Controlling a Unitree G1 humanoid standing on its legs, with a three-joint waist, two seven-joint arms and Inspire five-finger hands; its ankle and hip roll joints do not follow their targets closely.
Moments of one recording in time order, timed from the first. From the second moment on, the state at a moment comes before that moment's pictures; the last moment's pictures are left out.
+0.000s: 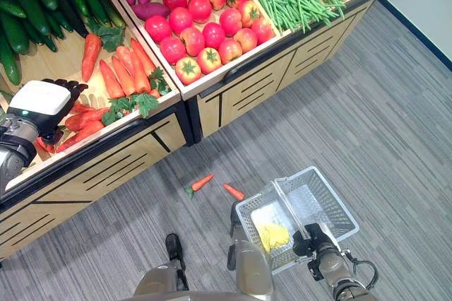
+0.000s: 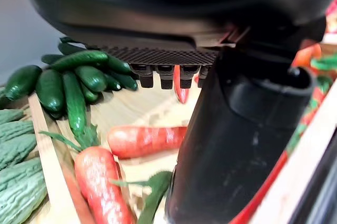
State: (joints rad) left arm -0.48 1.17 -0.44 0.57 0.75 -0.08 0.18; right arm -0.14 -0.39 0.21 1.23 -0.11 -0.14 -0.10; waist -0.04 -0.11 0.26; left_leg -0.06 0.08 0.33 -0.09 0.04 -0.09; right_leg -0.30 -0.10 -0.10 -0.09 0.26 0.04
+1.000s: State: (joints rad) left arm -0.23 0.91 0.00 0.37 0.61 -0.04 0.36; right arm -0.11 -0.38 0.22 1.23 -0.11 -0.14 -0.11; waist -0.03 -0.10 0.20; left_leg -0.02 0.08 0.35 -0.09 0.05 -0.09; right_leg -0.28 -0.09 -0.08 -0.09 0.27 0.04
